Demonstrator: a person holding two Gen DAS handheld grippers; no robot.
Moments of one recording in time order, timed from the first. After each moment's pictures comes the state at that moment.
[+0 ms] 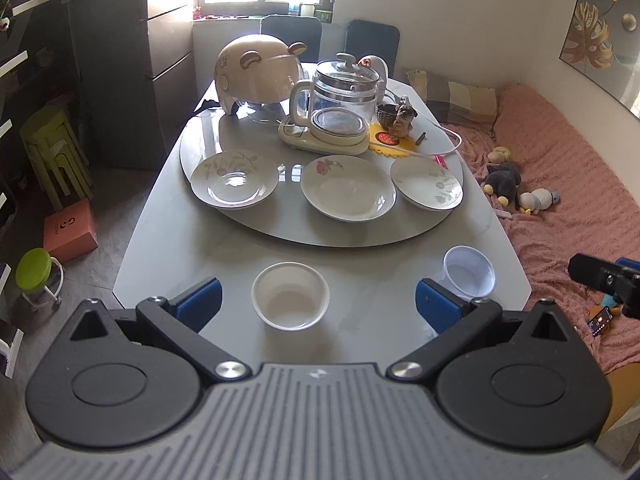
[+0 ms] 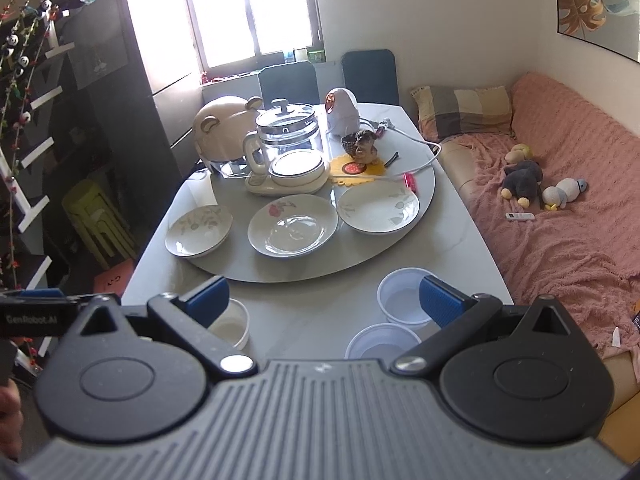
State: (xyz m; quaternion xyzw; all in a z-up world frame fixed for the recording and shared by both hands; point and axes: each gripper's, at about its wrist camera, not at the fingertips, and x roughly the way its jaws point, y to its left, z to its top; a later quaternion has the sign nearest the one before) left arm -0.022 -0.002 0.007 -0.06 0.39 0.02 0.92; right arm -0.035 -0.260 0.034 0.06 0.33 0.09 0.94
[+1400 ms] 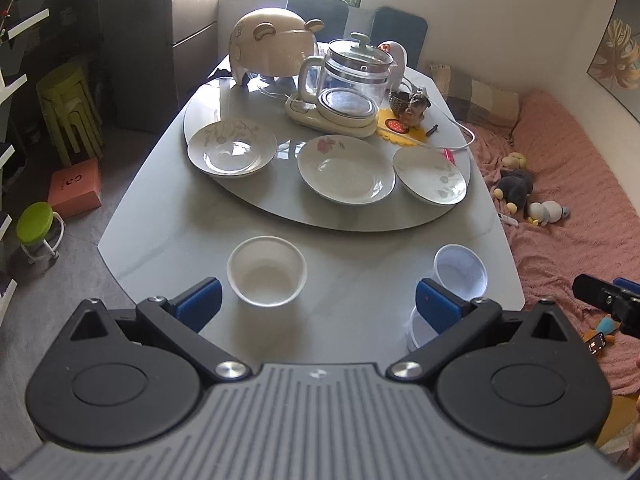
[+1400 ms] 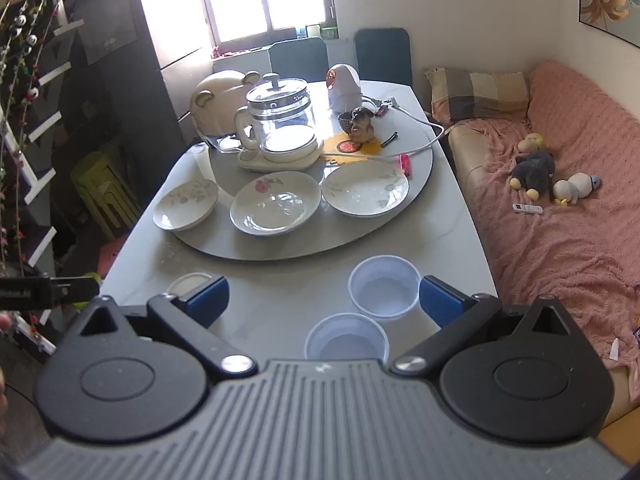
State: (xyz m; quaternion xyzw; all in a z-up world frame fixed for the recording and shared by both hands) left arm -0.004 -0.035 -0.008 -0.11 0.41 0.05 0.90; right arm -0.002 -0.316 0.014 0.04 0.36 0.12 0.92
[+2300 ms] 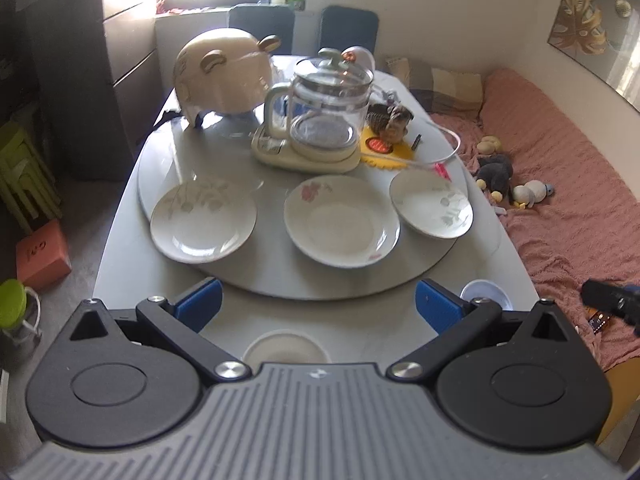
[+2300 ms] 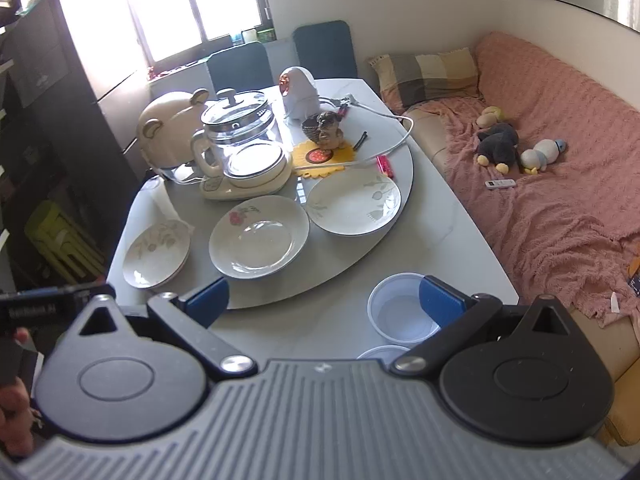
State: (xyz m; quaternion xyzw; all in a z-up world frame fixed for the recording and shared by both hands) left arm 0.142 0.028 -0.016 -0.04 0.40 -0.03 0.91; right arm 0.060 -0.246 0.011 0.10 0.38 0.02 0.92
